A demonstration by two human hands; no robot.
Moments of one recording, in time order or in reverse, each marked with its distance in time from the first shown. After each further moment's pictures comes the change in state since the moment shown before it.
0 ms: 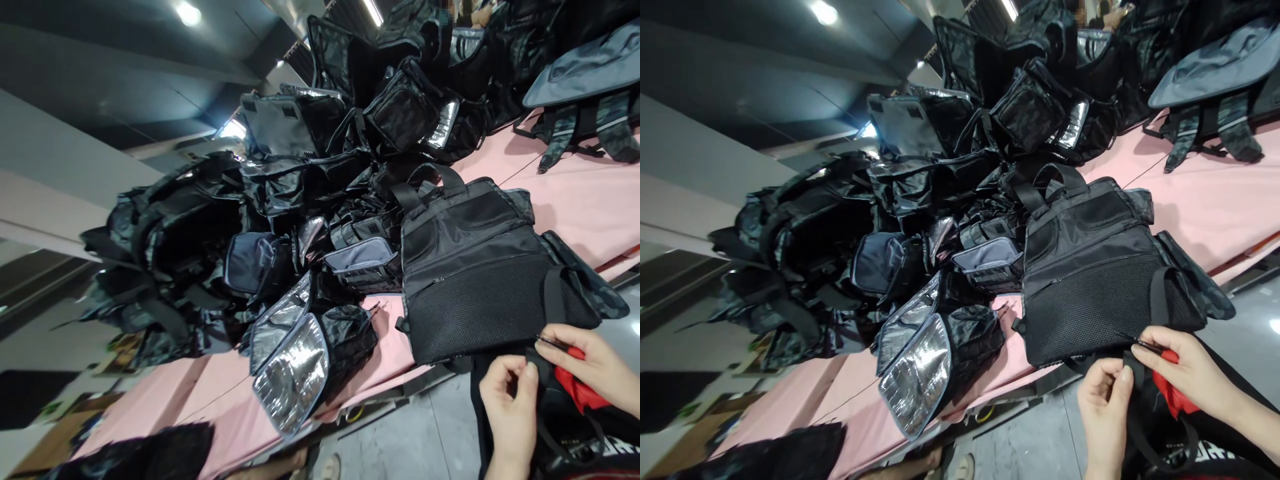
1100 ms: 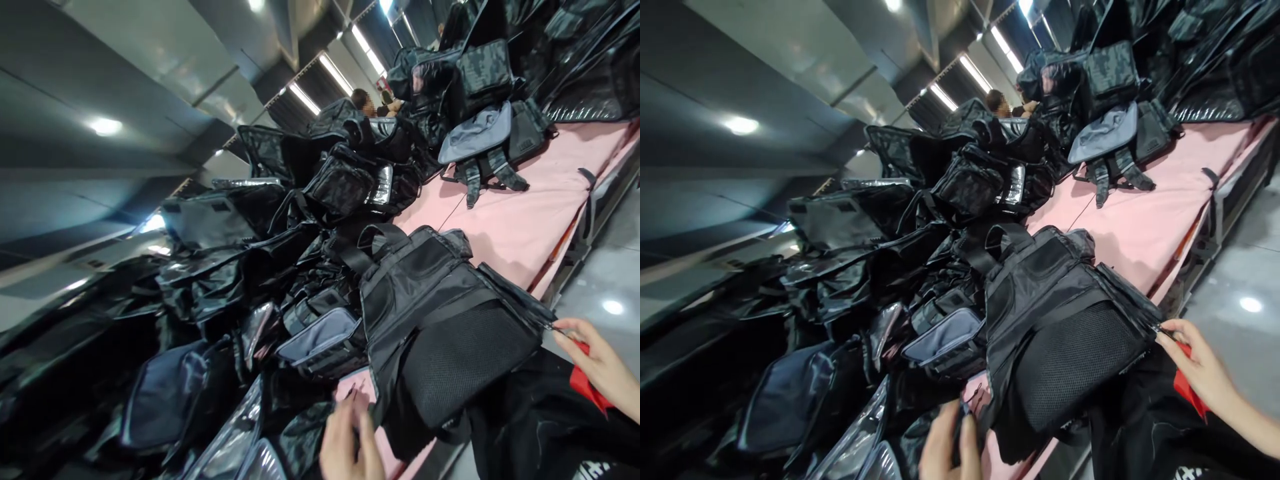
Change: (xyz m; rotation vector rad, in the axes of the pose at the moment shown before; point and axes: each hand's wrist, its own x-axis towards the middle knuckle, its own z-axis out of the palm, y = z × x) left_hand 0.121 0.067 -0.184 1.183 0.573 1.062; right_hand -0.019 0.066 -0.043 -0.142 0.789 -0.009
